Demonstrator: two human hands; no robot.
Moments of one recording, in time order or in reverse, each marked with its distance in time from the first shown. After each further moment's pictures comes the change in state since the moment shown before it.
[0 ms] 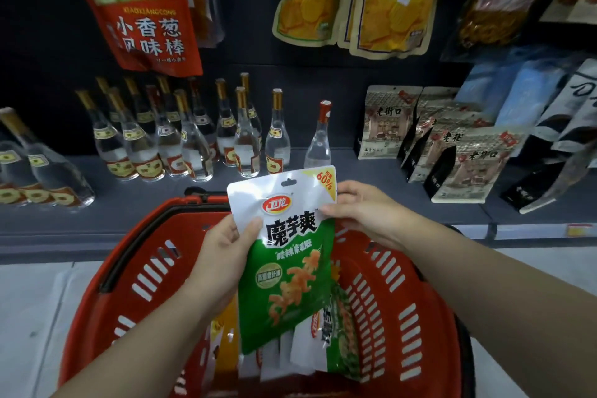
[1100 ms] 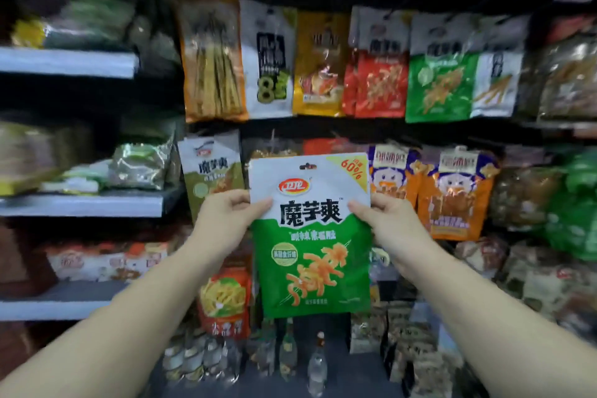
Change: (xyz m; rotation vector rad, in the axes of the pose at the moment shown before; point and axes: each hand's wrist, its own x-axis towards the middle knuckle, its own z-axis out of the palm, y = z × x) left_hand -0.116 0.651 0.066 0.288 0.076 0.550; right_hand -0.219 -0.596 0.013 -0.073 0.351 -0.511
